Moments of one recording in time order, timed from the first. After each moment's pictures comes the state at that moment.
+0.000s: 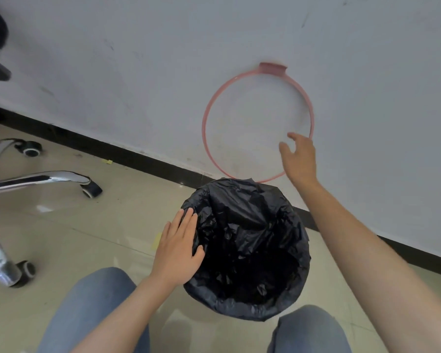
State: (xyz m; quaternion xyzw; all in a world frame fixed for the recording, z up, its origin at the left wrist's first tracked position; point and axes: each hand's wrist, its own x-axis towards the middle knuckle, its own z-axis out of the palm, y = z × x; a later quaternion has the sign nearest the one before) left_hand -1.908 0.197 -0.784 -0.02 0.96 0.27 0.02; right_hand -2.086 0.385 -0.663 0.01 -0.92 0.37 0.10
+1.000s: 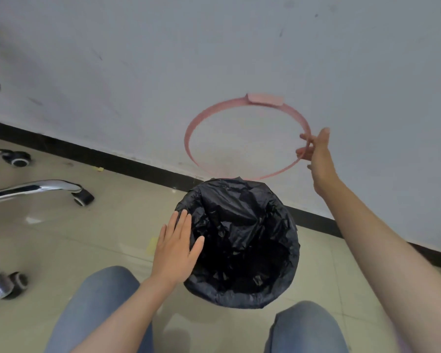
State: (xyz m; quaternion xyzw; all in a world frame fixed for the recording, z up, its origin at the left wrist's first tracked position) left_hand -1.908 0.206 -0.785 -0.04 0.96 0.28 0.03; right_hand -2.068 0.430 -0.632 -0.06 -0.83 0.55 0.05
